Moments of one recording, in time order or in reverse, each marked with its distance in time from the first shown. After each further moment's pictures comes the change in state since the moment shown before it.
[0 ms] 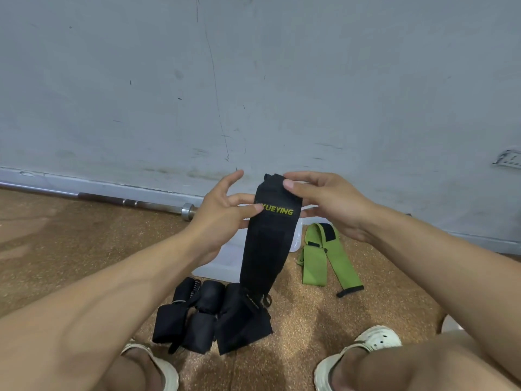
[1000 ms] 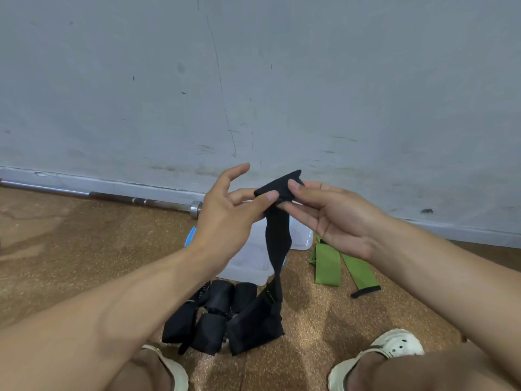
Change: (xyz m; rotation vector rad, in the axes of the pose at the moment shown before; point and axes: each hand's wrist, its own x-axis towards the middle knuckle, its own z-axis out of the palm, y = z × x) left_hand -0.012 0.002 0.016 -0.023 0.143 0.116; right_hand -0.010 0.006 0.023 0.773 -0.064 0.175
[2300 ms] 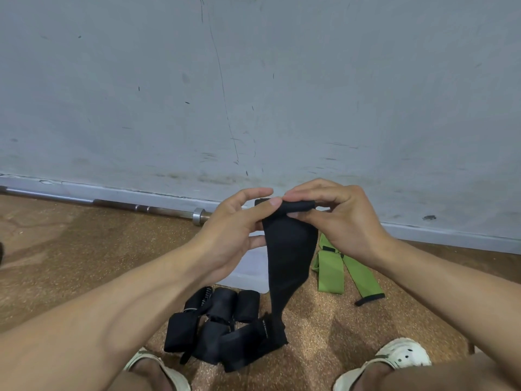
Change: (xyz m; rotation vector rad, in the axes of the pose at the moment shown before) left_hand 0.004 0.007 -0.009 -0.199 -0.254 -0.224; right_hand 0.007 0.009 -0.019 -0.816 -0.091 -0.759
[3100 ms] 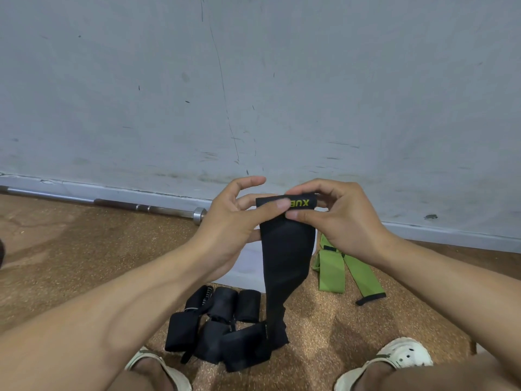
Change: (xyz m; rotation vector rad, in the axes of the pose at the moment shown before) left_hand 0.001 0.001 0.001 0.059 0.064 0.116; right_hand 0.002 -0.009 0.001 0.023 0.007 0.140
